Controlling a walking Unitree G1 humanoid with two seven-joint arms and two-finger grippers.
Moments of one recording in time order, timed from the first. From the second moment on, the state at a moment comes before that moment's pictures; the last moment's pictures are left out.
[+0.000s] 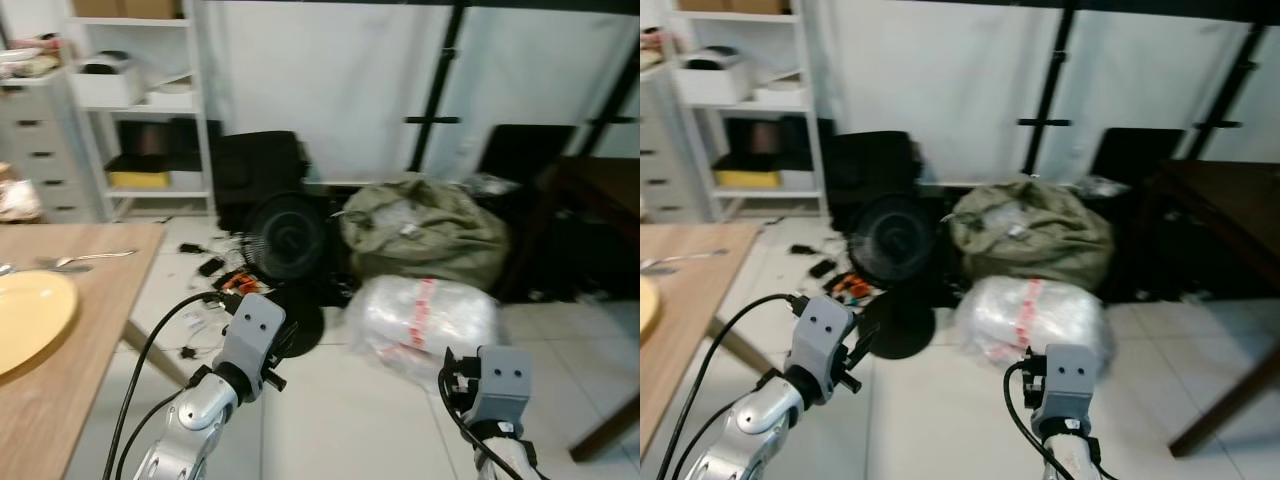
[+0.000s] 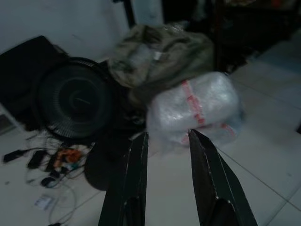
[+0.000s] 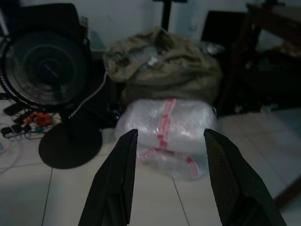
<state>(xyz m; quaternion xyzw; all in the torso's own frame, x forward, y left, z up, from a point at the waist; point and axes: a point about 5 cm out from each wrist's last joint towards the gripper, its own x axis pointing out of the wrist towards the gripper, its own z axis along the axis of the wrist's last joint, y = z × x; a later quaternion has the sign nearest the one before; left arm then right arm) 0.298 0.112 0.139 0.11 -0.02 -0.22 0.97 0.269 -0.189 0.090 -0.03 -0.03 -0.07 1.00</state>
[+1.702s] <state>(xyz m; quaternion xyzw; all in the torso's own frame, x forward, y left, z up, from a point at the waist) 0.300 0.115 0.139 0.11 -0.02 -0.21 0.97 0.270 -0.185 0.091 -0.03 -0.03 -0.07 1.00</state>
